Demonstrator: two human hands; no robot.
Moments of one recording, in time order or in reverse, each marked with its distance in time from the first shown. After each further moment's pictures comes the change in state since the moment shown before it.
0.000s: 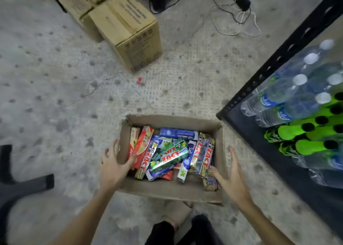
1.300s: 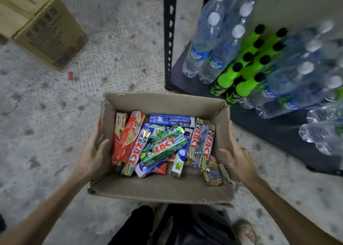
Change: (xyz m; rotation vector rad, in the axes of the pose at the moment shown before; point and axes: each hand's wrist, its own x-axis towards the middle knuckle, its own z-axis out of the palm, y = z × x) left_hand -0.005 0.060 0.085 -0.212 -0.407 0.627; right_hand -0.080 0.133 -0.102 -0.218 0.188 0.084
